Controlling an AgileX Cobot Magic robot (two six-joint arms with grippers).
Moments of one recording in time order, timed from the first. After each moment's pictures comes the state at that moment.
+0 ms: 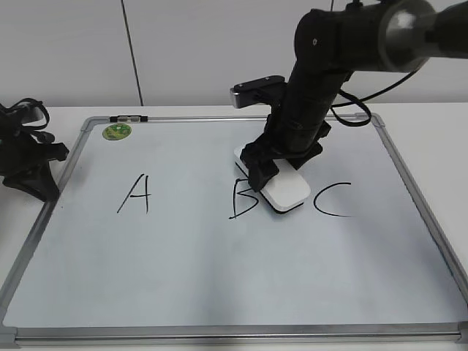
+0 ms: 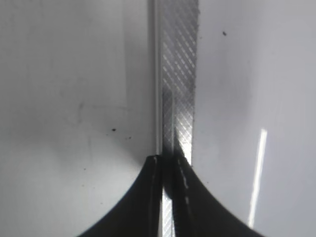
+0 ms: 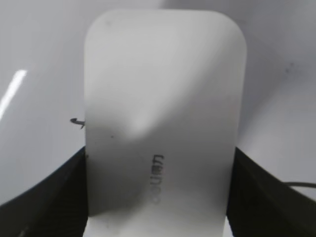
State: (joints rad) left arm 0.06 2.17 -1.49 -0.33 0.89 0.21; right arm 0.43 2.14 -1.71 0.17 0.99 -0.27
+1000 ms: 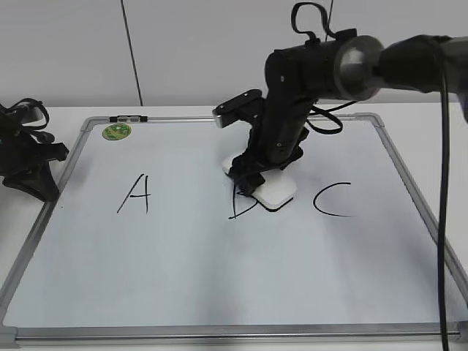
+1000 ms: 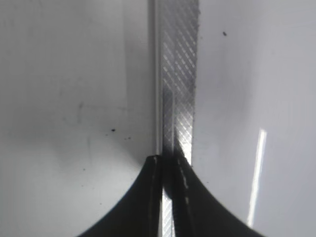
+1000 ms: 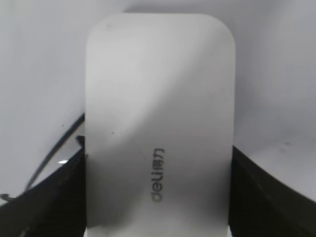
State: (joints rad) left arm 0.06 2.17 -1.49 -0.34 0.89 0.21; right arm 0.47 2.28 -1.80 0.03 0.88 -0.27
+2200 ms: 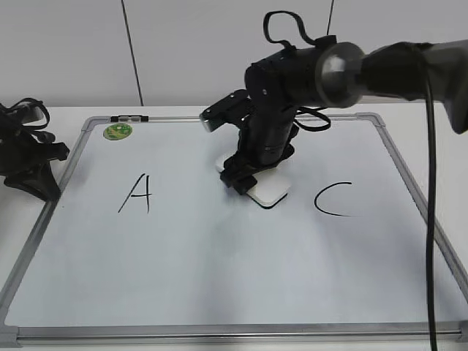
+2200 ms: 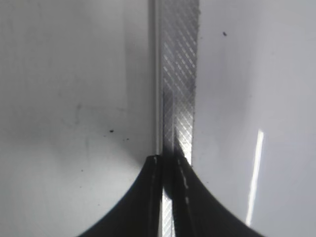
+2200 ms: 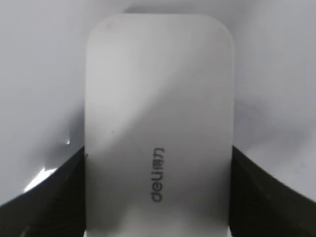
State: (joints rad) left arm 0.06 2.17 -1.49 -0.34 0.89 0.21; right arm 0.53 2.29 -1.80 -0.12 0.84 -0.17
